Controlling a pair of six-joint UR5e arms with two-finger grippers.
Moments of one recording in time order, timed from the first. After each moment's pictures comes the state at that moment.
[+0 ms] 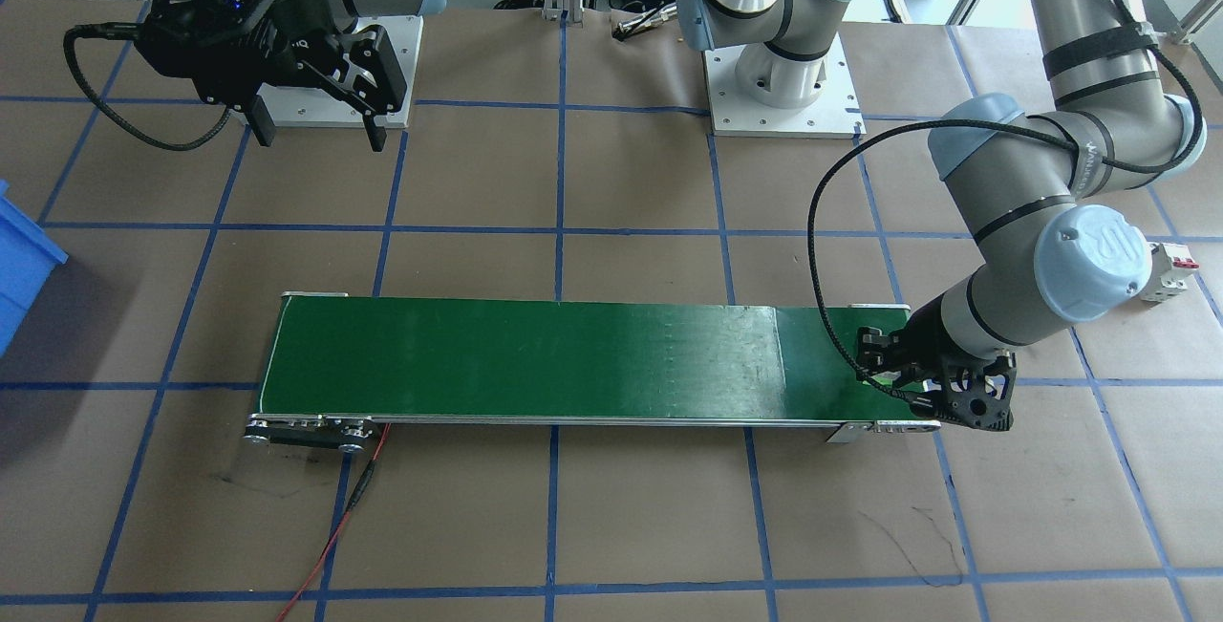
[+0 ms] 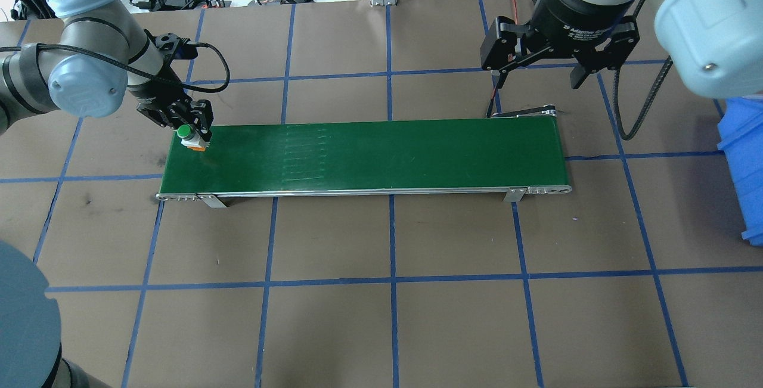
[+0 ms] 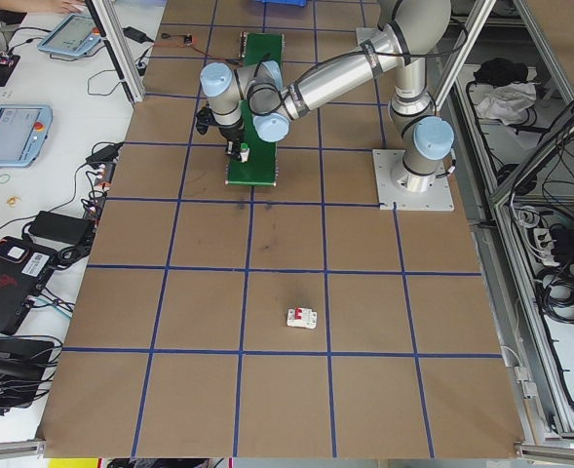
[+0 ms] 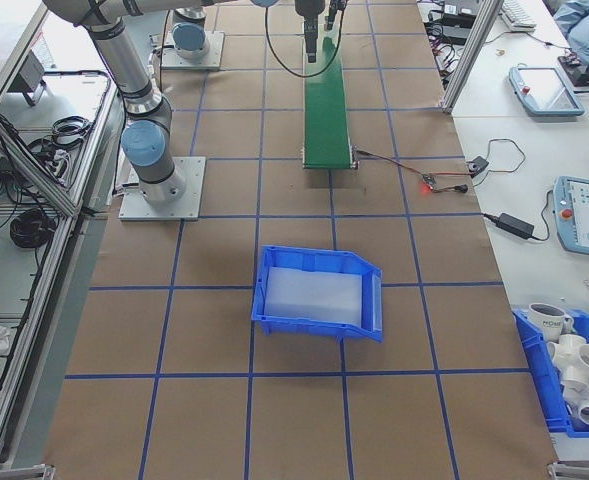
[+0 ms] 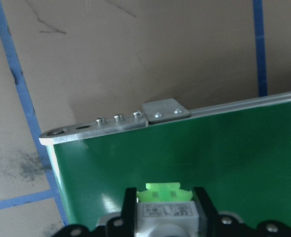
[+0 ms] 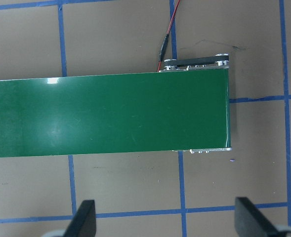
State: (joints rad) left arm -1.33 -1.93 -1.68 -1.22 1.53 0.41; right arm 1.67 -1.62 1.54 -1.60 -1.57 0.16
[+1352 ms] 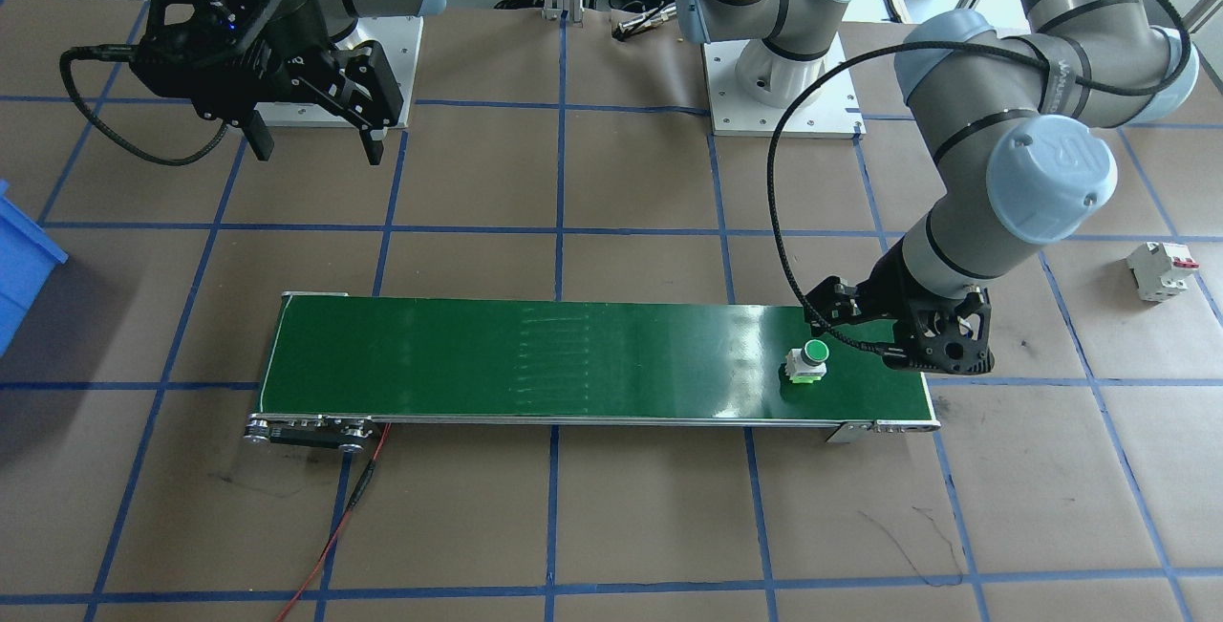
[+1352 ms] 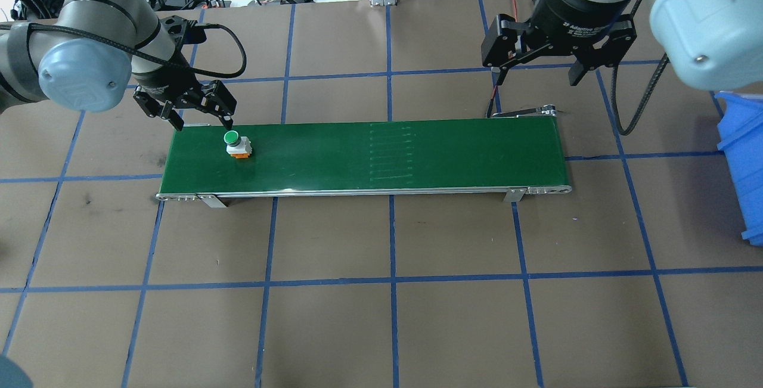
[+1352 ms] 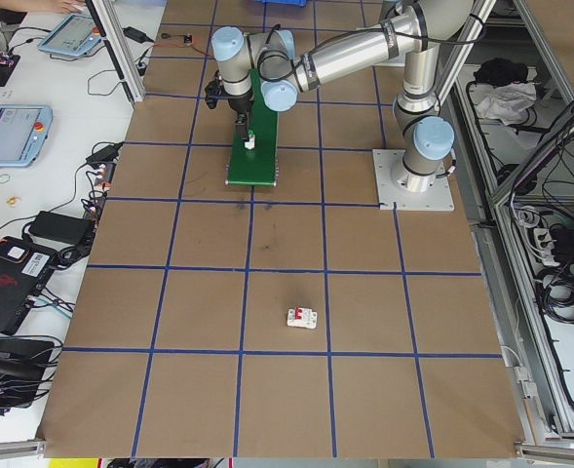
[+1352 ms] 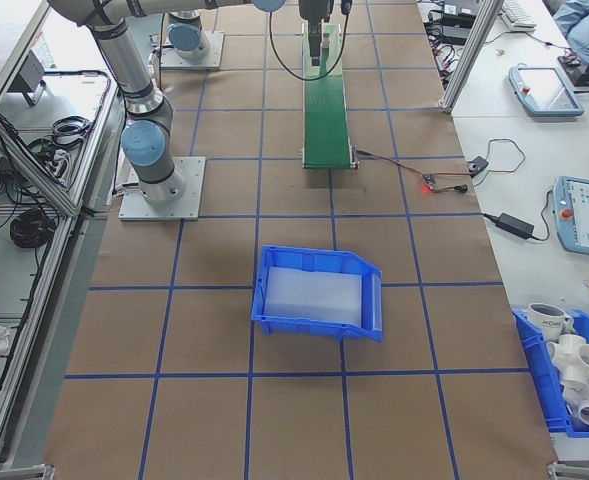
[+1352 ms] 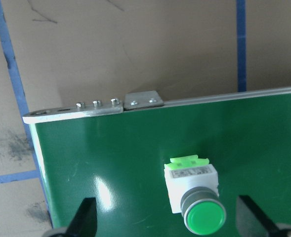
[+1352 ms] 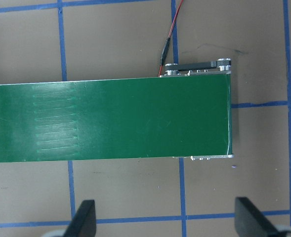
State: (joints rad) left arm -1.42 -1.81 -1.68 -1.31 1.55 0.20; right arm 1.66 -1.60 1.54 -1.62 -1.56 0.14
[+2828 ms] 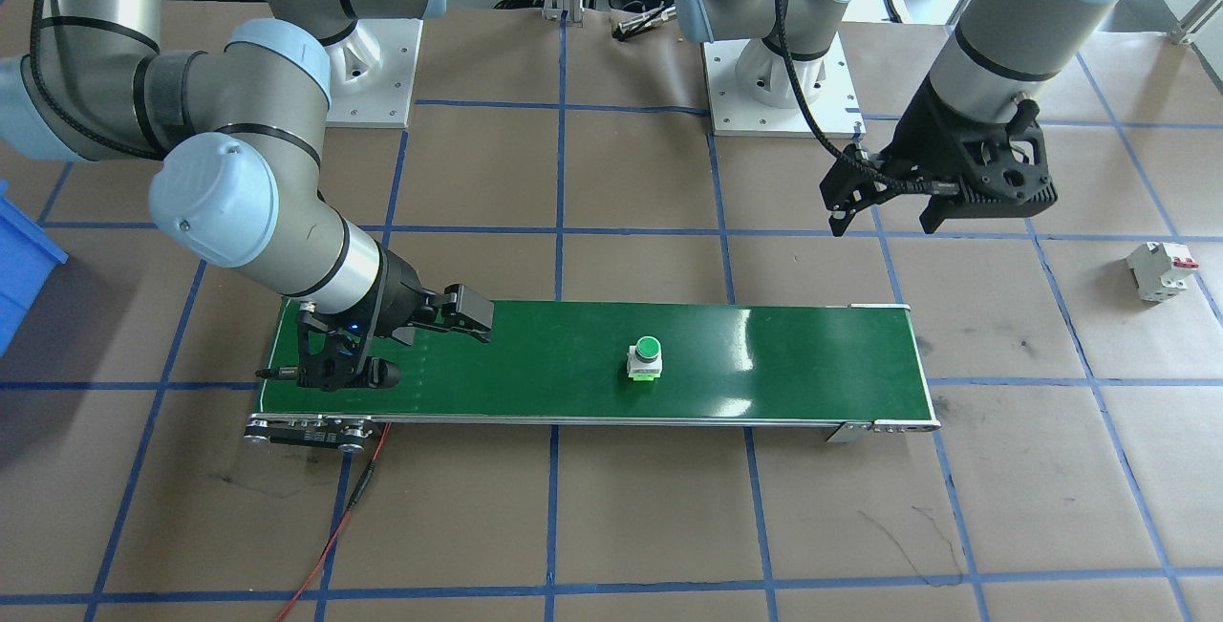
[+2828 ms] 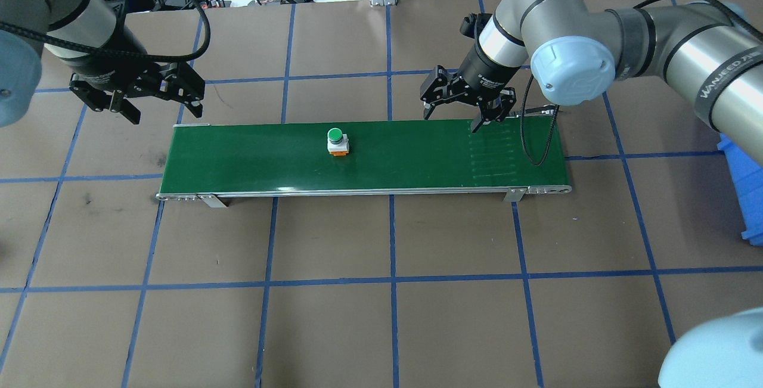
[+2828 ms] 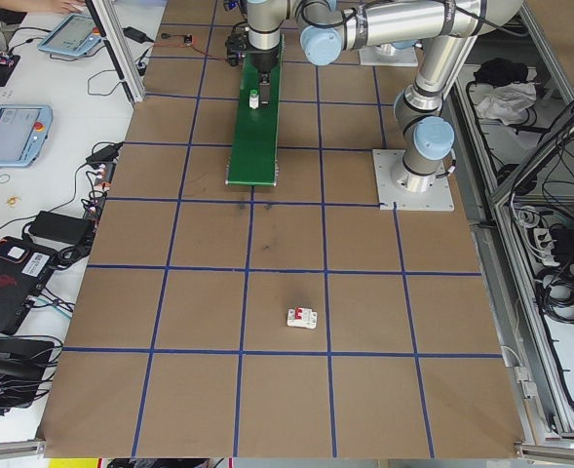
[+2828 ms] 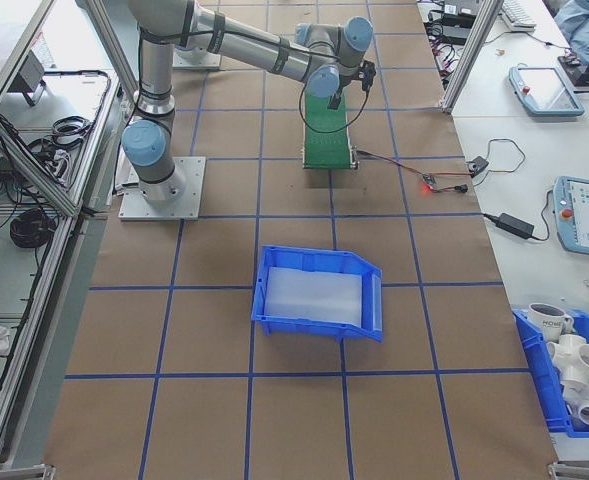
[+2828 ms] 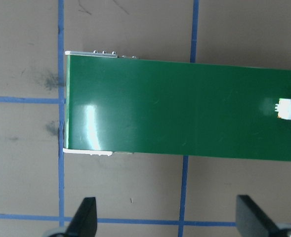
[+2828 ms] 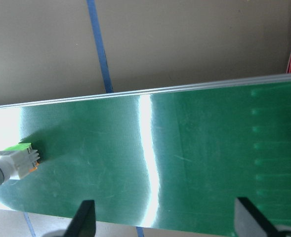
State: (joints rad) left arm -1.43 -1.54 -1.68 -1.46 1.56 0.08; right arm 1.63 -1.25 1.66 -1.89 -1.20 0.16
